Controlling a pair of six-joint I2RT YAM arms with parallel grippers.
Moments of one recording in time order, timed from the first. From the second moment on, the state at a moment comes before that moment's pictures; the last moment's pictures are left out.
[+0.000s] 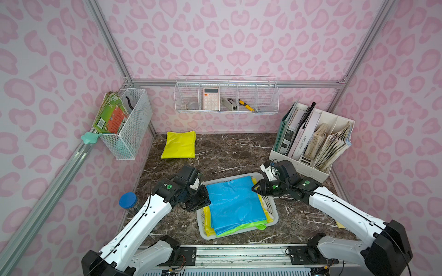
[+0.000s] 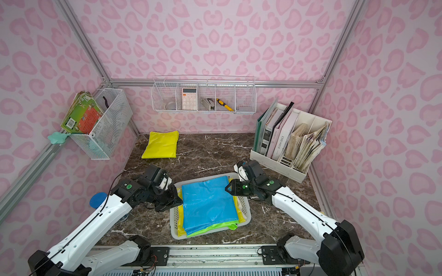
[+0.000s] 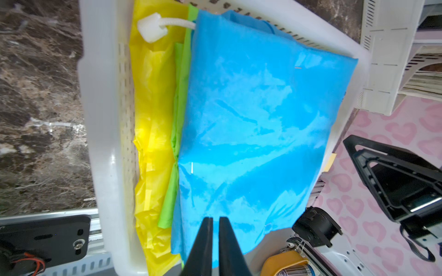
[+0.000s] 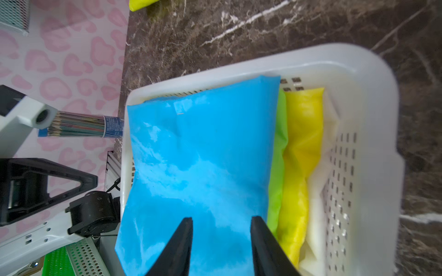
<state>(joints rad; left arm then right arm) -0.47 1.04 0.99 -1.08 0.39 -0.91 0.65 1.18 0.88 -0.49 -0.41 0.60</state>
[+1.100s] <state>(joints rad) -0.28 1.40 1.37 -1.07 0.22 -0.75 0.74 1.27 1.00 -0.34 -0.37 0.66</state>
